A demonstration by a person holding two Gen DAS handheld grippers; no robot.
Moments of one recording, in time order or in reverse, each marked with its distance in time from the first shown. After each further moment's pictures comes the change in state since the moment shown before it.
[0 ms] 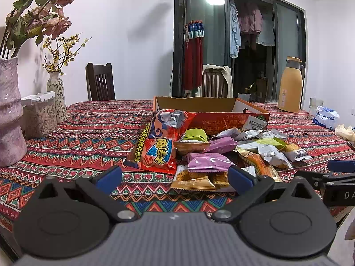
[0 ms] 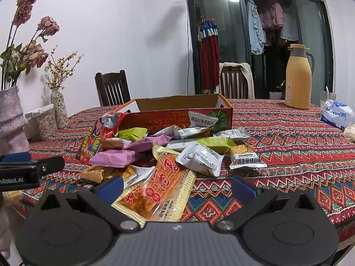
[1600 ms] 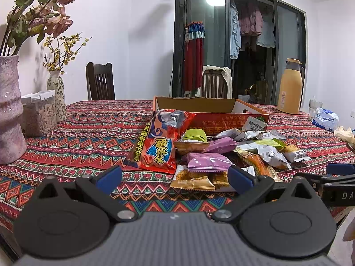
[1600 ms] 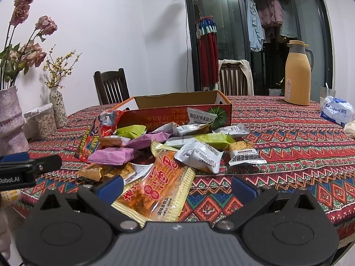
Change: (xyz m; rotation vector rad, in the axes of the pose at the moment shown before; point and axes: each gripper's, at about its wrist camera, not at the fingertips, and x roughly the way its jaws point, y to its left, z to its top) left arm -0.002 -0.001 0.000 -0.006 -0.004 0.001; right arm 0.002 -0.001 -0.001 0.008 0.007 0.000
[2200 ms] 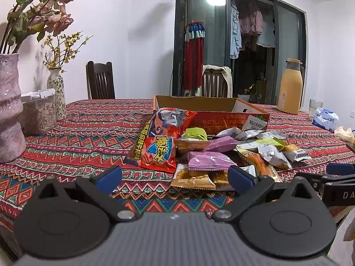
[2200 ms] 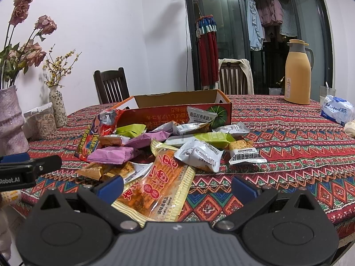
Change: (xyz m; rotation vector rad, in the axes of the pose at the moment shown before) left arm 0.002 0.002 -0.003 -0.008 0.003 -0.006; right arm 0.002 -0.001 -0.003 0.002 0.004 0.000
